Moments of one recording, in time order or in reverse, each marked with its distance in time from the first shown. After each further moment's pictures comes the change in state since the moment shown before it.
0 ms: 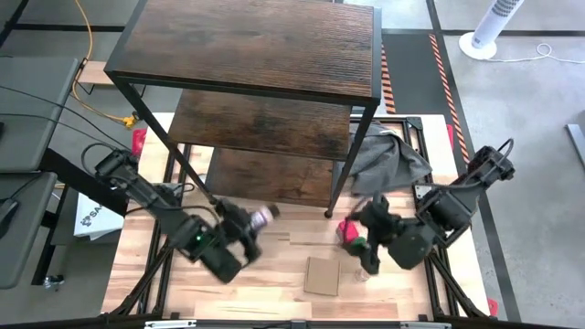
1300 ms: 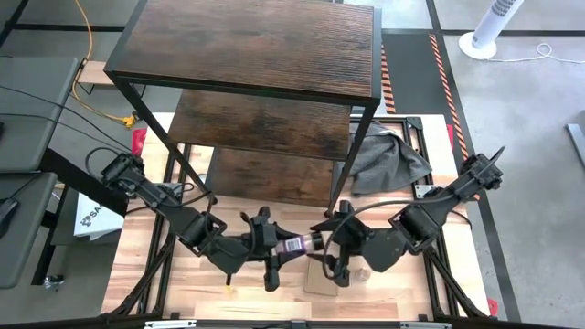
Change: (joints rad) left arm 0.072 0.072 0.095 0.721 0.215 0.622; right arm -0.070 0.133 0.001 0.405 -0.003 -0.340
